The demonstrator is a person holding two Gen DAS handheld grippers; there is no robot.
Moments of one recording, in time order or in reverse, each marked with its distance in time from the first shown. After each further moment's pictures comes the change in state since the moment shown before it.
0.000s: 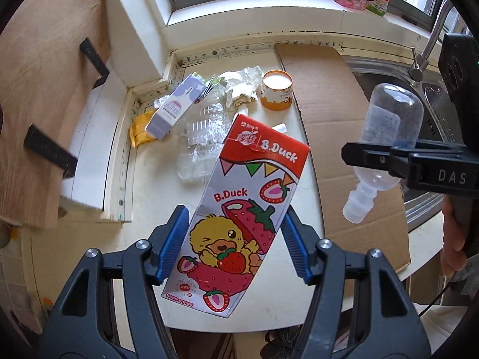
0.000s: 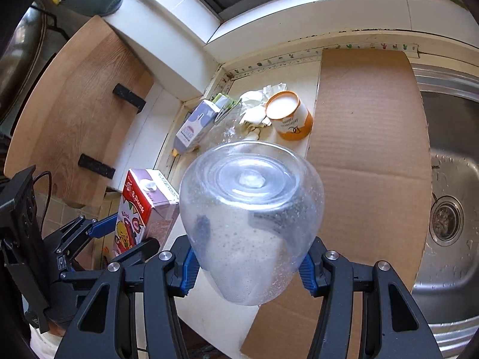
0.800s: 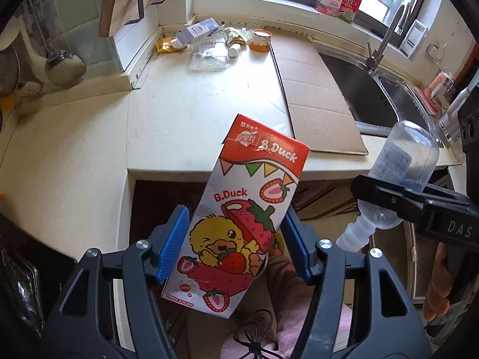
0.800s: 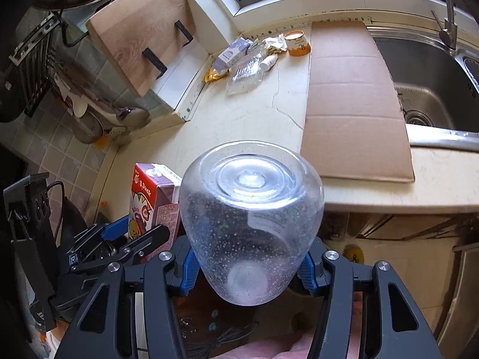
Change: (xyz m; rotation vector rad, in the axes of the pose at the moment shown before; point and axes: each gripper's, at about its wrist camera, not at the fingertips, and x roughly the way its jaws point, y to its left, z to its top) left arm -0.091 0.006 -0.276 -0.151 -0.070 -0.174; right arm -0.084 0.118 -0.314 0.006 -0.068 -0.124
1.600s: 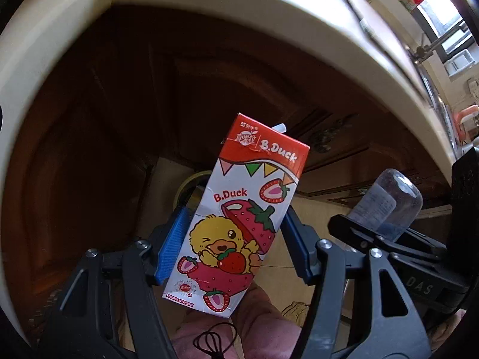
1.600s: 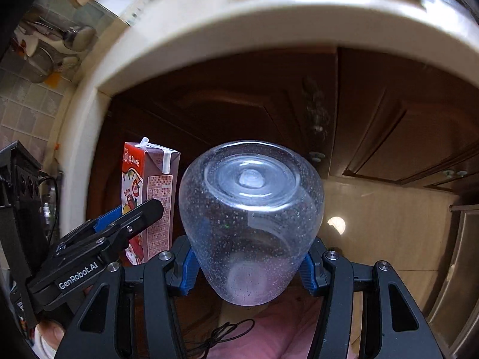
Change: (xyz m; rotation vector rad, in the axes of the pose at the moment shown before) left arm 0.174 0.017 -0.141 -0.310 0.190 -0.048; right arm 0.133 -0.084 -0.159 0.025 0.270 -0.083
